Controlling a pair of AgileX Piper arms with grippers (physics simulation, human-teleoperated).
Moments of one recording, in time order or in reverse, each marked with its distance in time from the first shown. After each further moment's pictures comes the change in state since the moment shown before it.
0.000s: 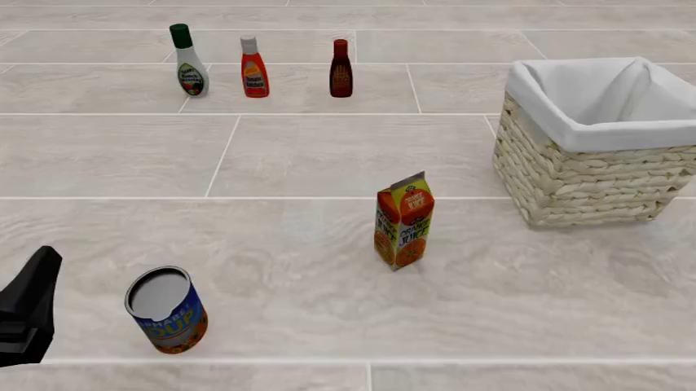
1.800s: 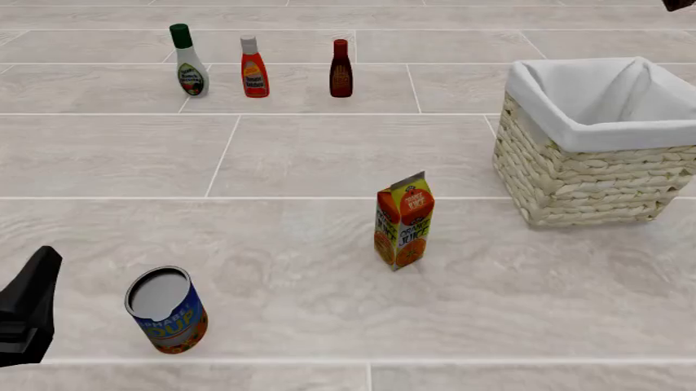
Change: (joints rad) left arm 0.000 0.000 0.000 0.000 0.000; right arm -0.341 0.184 -0.165 0.200 -0.022
